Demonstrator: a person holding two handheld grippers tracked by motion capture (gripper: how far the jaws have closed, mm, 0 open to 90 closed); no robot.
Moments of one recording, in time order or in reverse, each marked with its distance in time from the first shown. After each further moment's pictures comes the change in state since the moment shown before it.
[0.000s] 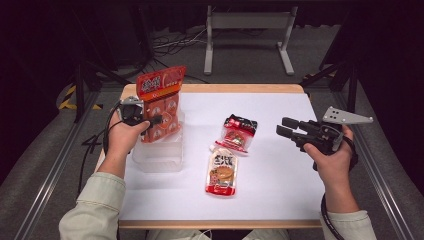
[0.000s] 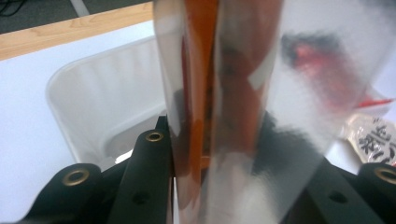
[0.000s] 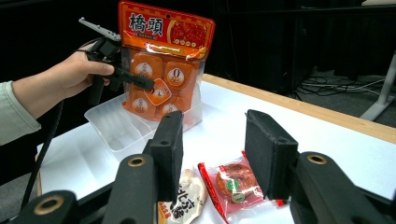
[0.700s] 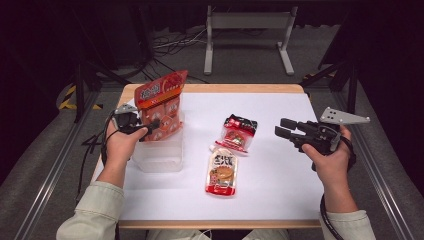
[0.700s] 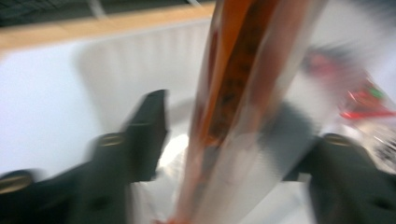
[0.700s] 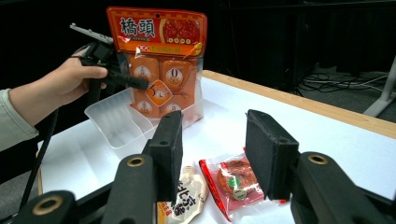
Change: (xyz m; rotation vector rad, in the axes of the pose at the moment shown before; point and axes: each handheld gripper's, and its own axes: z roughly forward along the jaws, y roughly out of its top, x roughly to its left) left arm 0.005 -0.024 -0.008 -0.109 0.079 -0.075; right arm 0.000 -0.002 0.004 0.014 0.004 0.001
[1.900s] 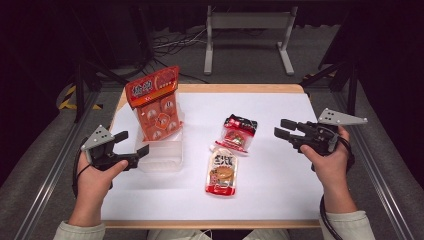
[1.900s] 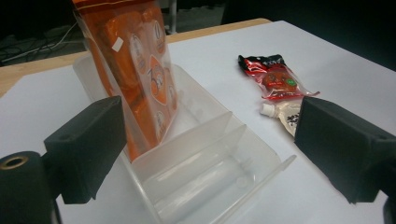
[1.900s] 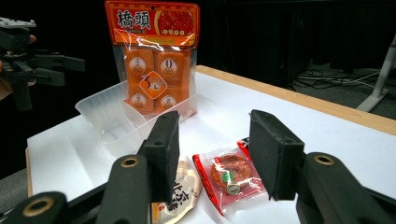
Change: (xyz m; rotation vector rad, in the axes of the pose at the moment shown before) left arm -0.048 -0.037 -0.100 -0.124 -0.077 0.079; right arm -0.002 -0.005 0.003 0.016 -0.023 -0.005
